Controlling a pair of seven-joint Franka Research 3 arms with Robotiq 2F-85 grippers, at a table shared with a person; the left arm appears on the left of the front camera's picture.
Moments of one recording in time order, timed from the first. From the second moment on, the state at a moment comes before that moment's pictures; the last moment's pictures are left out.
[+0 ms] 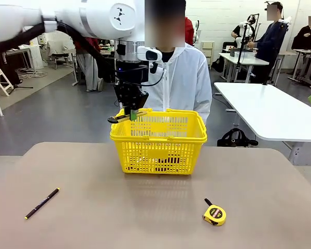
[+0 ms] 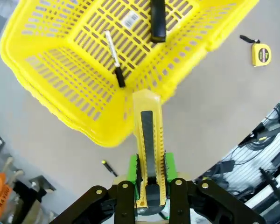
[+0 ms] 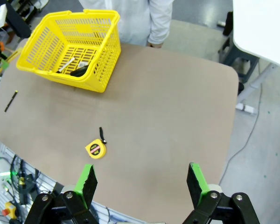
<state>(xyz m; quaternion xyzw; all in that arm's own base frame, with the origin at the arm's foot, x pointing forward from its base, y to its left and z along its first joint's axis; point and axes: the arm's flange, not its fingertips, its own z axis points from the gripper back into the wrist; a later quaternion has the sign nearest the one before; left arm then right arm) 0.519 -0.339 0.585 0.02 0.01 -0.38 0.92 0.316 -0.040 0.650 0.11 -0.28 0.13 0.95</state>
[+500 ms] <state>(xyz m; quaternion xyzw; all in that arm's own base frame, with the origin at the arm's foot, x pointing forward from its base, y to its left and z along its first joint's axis) 0.597 -0.363 0.542 0.02 -0.01 -0.43 0.90 0.316 -0.040 0.650 0.11 -0.28 0.13 0.95</state>
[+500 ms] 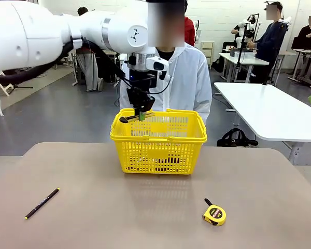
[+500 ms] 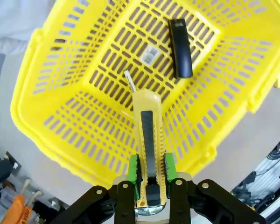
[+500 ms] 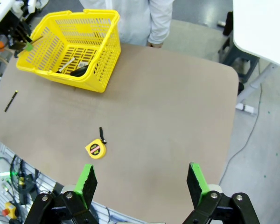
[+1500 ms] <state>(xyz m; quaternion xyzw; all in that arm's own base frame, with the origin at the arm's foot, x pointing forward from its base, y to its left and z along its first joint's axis) 0.625 -0.373 0.497 0.01 -0.03 -0.46 0.89 0.316 -0.040 0.650 0.11 -0.28 0.13 0.95</state>
